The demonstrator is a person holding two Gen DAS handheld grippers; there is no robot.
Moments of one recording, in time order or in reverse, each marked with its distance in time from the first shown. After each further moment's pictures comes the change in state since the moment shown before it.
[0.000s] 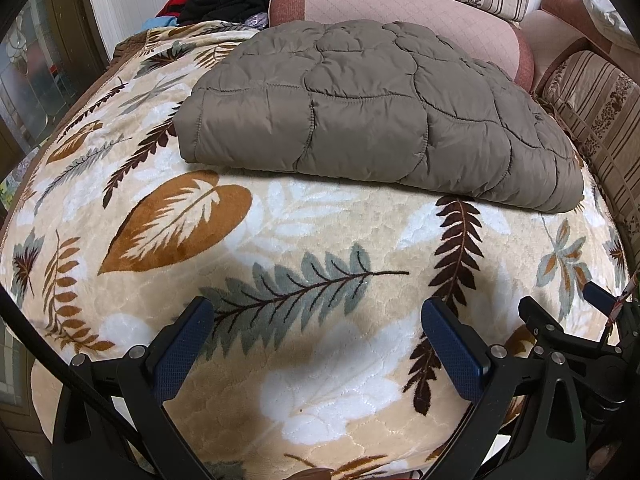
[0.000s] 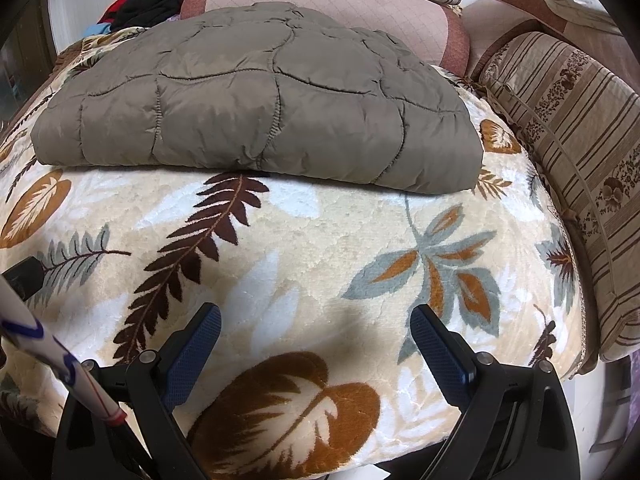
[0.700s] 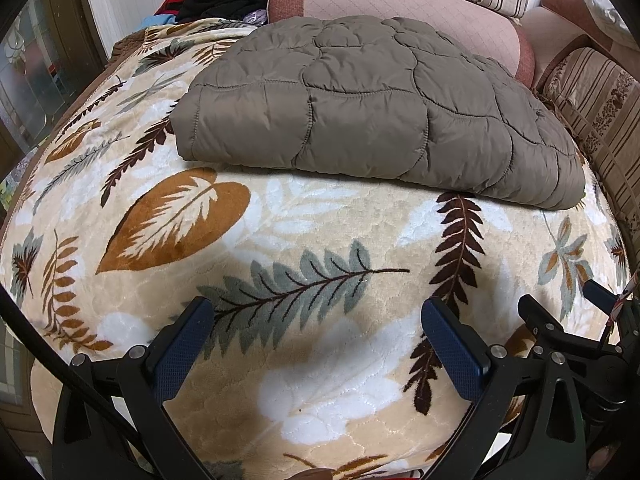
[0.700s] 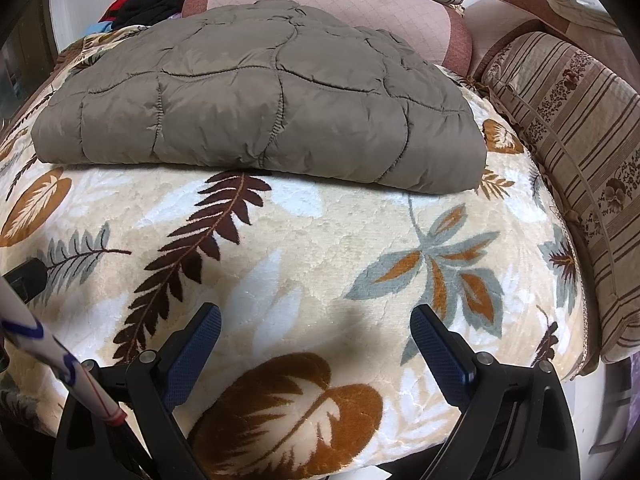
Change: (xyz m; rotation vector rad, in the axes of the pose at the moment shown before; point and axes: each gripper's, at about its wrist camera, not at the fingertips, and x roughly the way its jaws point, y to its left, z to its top) left arm 0.002 0.000 0.000 0.002 0.013 -0.004; right arm 0.003 0.001 0.000 -0.003 0.003 0.003
